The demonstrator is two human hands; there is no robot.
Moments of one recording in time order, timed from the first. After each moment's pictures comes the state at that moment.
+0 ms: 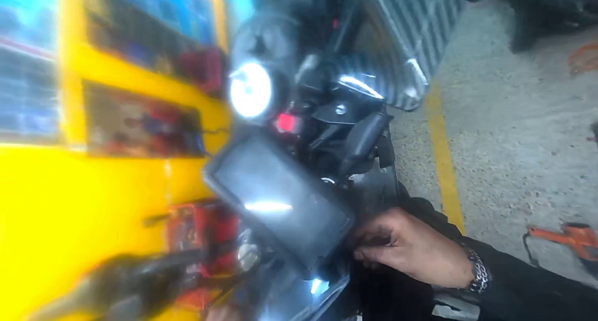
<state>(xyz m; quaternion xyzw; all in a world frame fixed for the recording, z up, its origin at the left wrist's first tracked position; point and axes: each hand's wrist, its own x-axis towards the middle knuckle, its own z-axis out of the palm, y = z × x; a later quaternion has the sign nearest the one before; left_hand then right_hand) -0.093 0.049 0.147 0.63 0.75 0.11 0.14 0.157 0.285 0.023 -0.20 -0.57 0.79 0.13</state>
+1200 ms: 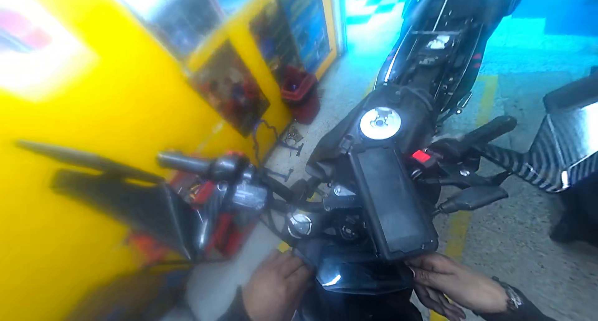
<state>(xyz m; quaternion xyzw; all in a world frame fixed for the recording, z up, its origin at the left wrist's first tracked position) -0.094 0.036 0.110 0.69 0.71 0.14 -0.01 0.141 0.330 0.023 -0.07 -0.63 0.76 -0.17</state>
